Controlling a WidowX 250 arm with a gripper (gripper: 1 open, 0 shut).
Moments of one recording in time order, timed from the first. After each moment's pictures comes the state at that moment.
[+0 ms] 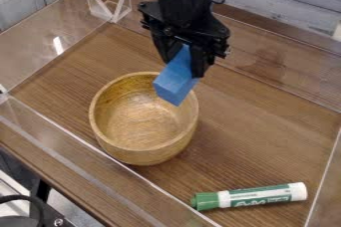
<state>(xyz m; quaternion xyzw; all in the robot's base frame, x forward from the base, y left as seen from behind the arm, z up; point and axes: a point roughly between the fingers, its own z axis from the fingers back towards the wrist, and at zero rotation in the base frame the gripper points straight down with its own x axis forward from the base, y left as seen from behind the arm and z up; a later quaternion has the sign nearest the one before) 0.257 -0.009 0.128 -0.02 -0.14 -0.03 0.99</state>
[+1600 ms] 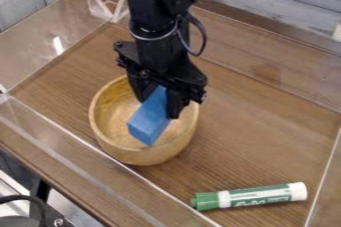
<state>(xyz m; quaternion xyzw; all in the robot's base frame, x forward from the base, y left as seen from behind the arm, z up) 0.218 -0.006 0.094 0.01 -0.08 -0.01 1.00</state>
